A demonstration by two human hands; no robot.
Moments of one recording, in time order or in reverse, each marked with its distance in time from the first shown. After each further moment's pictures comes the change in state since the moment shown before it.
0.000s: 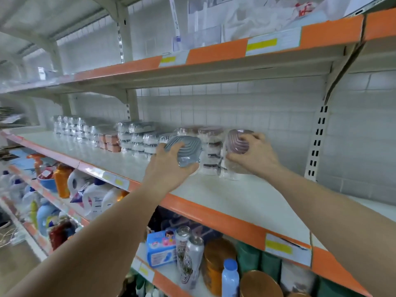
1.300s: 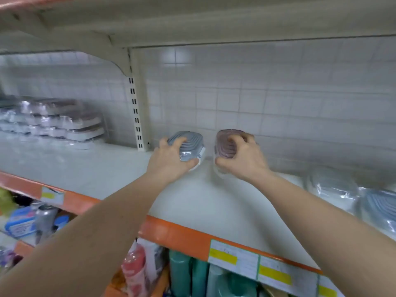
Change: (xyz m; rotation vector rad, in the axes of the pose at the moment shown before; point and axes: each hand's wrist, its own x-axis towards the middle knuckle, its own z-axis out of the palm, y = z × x) left_hand -0.149 0.447 0.238 -0.116 -0.213 0.139; right_hand -0.160 0.376 -0.318 -0.122 0.020 0.191
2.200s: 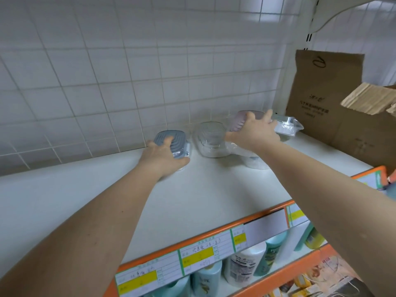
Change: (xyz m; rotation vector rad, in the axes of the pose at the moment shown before) left_hand 0.018 0.131 0.156 0.025 -0.575 0.352; right_hand -0.060 0.144 -0.106 -0.380 0.197 0.921
